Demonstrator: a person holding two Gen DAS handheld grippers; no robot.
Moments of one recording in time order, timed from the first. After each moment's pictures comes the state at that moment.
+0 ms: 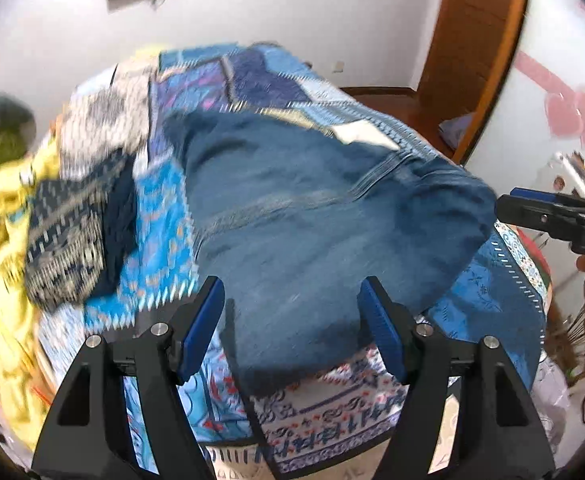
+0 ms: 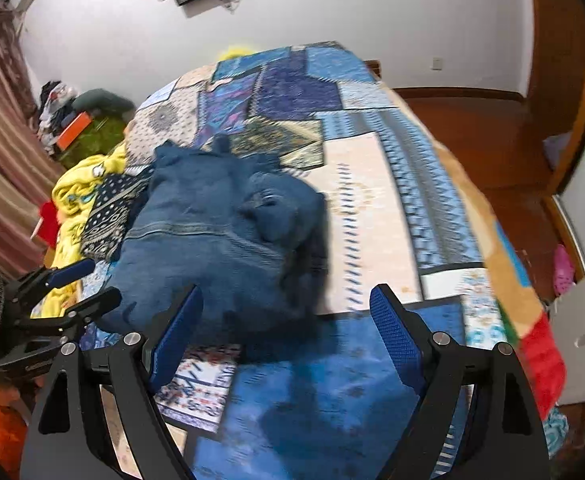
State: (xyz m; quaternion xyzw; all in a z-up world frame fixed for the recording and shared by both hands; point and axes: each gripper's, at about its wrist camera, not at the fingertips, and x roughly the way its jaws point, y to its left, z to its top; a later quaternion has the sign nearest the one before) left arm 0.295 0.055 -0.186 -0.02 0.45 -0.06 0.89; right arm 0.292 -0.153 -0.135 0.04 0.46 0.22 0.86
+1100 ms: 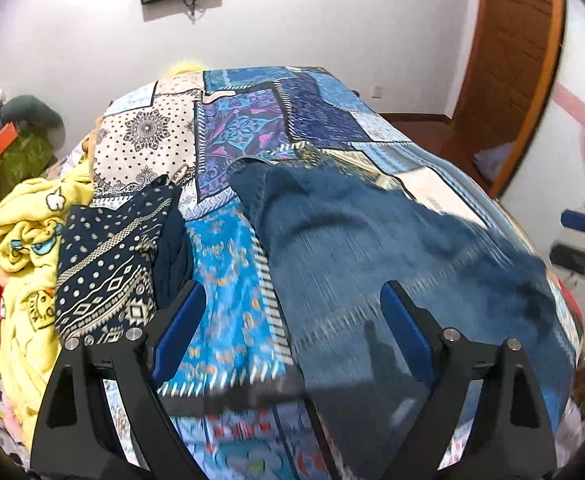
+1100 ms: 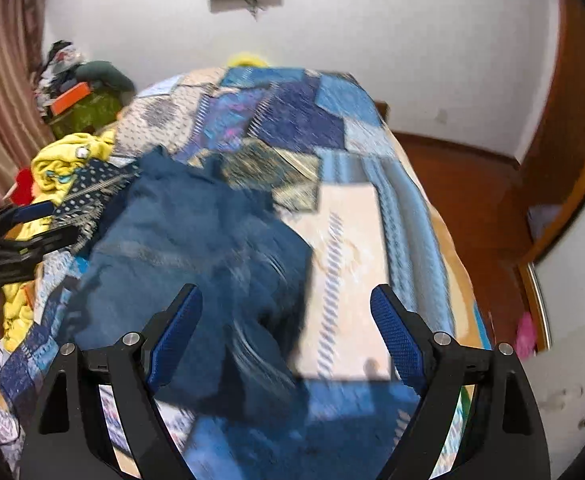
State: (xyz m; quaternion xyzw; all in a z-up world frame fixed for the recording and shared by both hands) left arm 0.370 0.118 -0.172 -0.02 0.41 -0.01 0.91; right arm 0.324 -0.122 -0.110 -0.07 0.40 0.22 0.89
